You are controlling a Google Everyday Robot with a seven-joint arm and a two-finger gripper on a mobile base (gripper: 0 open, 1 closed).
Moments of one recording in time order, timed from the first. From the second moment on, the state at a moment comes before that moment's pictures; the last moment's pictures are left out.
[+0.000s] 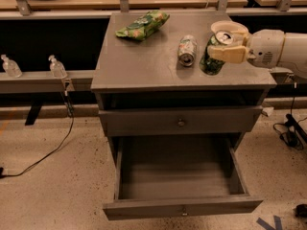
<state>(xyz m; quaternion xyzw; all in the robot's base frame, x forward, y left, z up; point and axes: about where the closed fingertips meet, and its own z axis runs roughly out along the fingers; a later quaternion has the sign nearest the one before) 0.650 -0.192 0.949 -0.42 0.62 0.32 0.58</state>
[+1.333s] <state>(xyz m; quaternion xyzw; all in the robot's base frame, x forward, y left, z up) 0.729 -0.245 0.887 -0.32 0.75 0.20 0.54</state>
